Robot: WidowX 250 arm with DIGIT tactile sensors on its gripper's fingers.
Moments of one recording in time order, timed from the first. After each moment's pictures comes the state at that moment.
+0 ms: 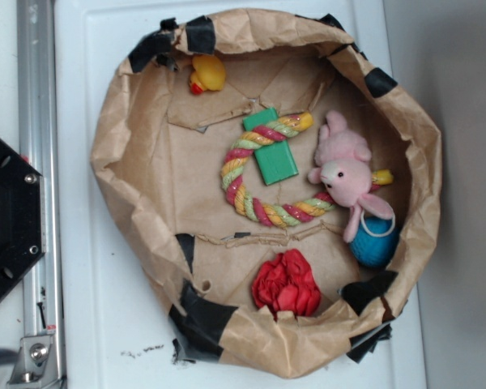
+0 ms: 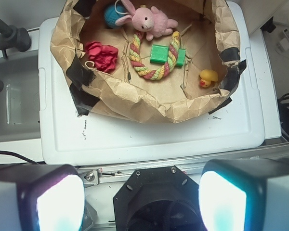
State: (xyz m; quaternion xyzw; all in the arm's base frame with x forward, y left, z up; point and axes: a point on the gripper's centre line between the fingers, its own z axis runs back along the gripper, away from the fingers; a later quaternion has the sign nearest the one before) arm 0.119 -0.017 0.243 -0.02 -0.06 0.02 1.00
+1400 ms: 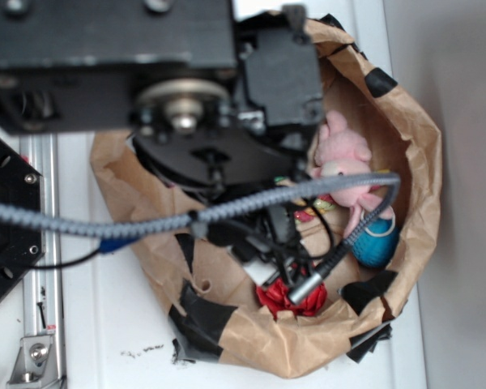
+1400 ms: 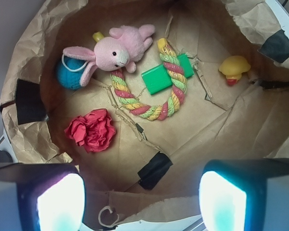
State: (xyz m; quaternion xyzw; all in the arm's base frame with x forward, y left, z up) arm 0.232 -0.020 0.179 -0.07 0.00 0.33 0.94
